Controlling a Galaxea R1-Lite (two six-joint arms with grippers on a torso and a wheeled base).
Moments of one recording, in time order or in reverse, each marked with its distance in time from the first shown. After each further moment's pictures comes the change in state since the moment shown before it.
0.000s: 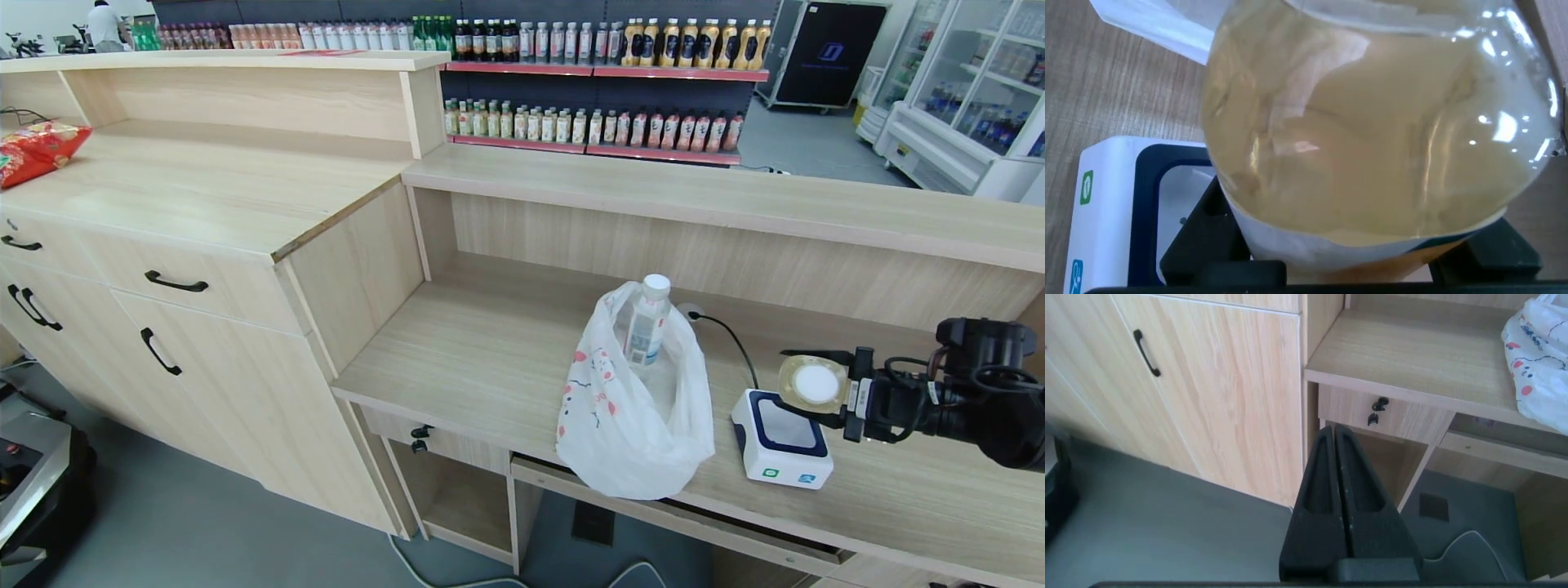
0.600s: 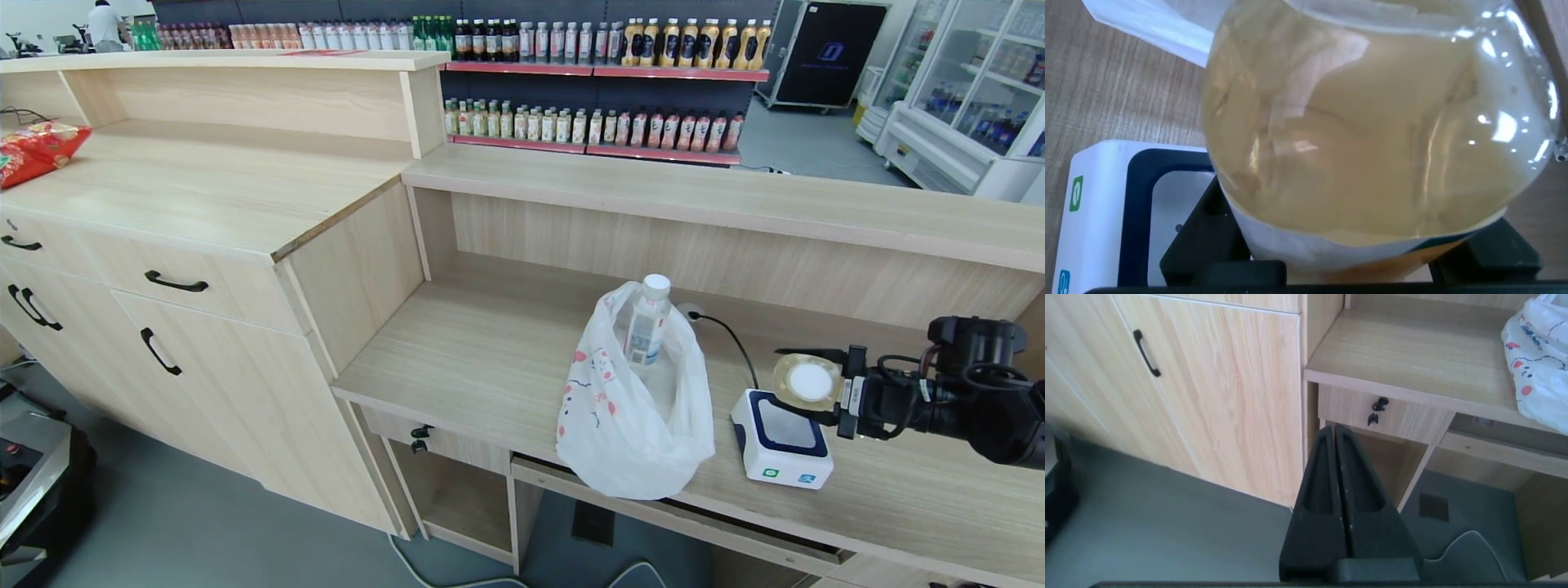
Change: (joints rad) left arm 0.000 0.000 0.000 0.000 0.000 0.000; right arm 0.014 0.021 -0.027 0.000 0.000 0.003
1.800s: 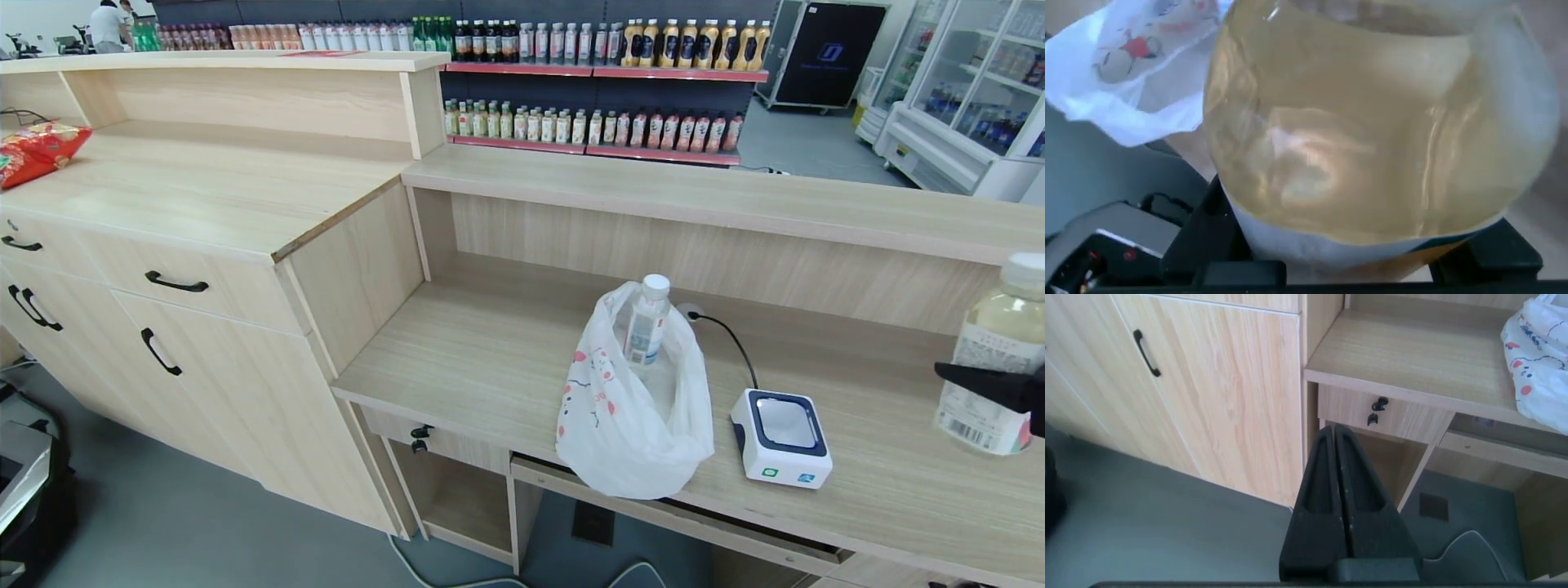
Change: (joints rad) left arm 0.000 0.000 0.000 0.000 0.000 0.000; right arm -0.191 -0.752 0.144 0.531 -0.426 1.094
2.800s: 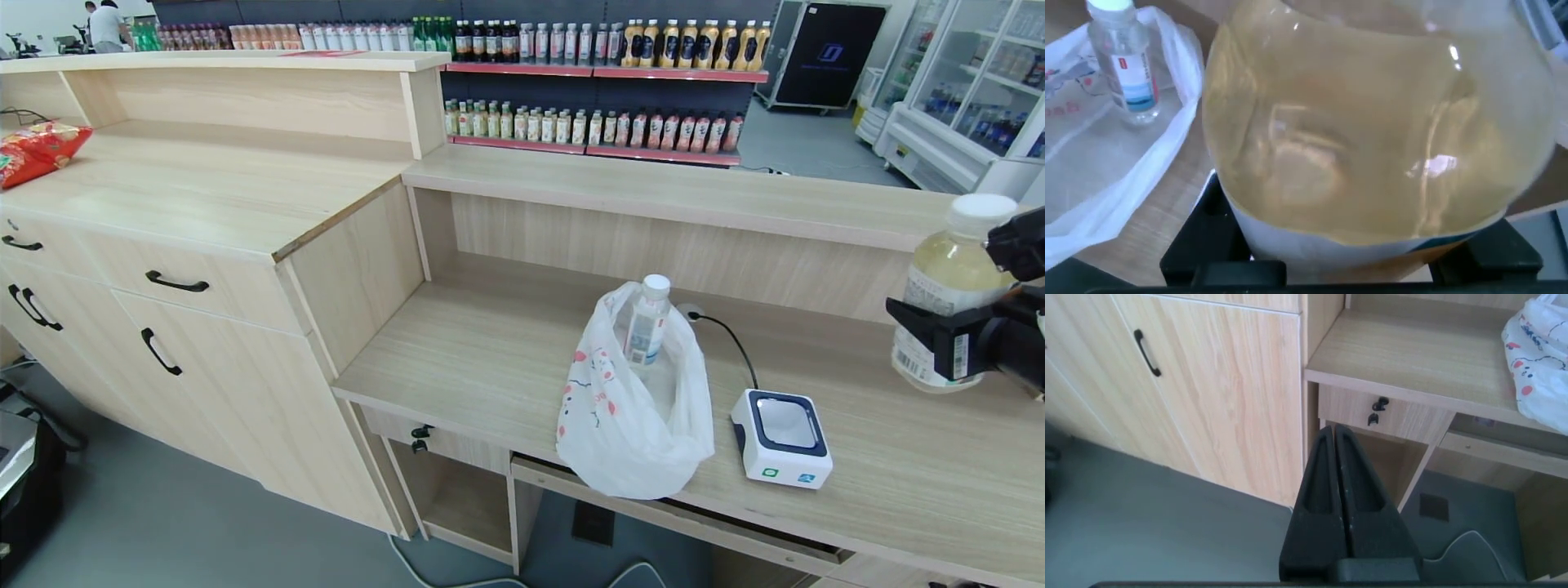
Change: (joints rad) left arm 0.000 0.000 0.000 0.000 0.000 0.000; right arm 0.439 0.014 0.096 -0.454 -0.633 0.022
